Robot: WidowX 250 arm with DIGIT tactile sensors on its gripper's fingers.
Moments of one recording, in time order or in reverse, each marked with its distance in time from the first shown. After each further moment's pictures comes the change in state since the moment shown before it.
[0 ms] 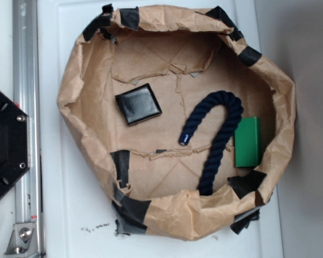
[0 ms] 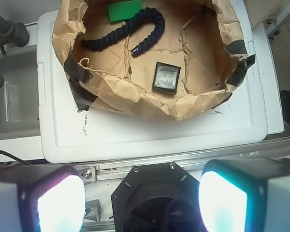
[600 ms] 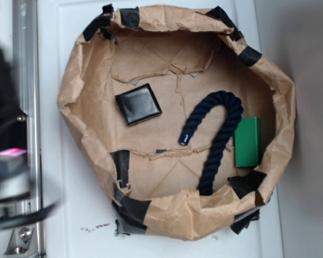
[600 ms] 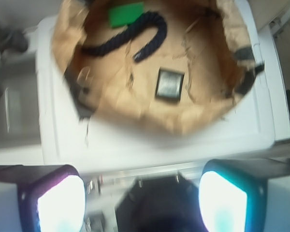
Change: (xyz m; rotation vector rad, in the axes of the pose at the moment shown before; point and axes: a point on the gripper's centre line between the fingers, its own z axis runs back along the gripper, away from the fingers) arm 0.045 0.007 -0.020 -0.016 0.019 0.090
